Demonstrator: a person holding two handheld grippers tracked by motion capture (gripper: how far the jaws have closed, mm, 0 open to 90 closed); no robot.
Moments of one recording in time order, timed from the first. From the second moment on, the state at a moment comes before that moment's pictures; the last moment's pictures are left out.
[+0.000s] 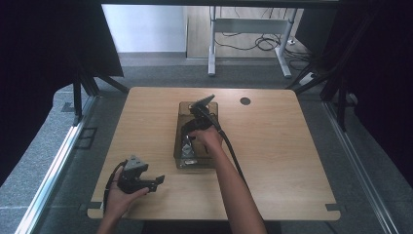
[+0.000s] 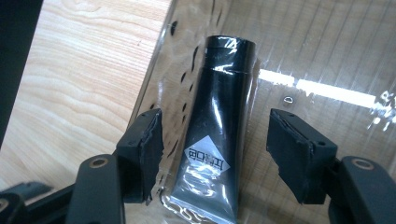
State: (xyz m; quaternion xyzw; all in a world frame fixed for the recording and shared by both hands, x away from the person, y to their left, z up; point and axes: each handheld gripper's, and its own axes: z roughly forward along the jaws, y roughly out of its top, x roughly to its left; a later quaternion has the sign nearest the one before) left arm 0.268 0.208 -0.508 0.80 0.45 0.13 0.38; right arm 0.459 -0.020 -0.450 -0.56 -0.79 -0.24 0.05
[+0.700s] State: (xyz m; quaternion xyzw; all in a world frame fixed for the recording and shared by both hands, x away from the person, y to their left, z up) left arm 0.268 0.209 -0.509 0.79 0.46 0.13 0.38; right arm 0.430 -0.075 -0.423 -0.45 -0.84 -0.31 0.02
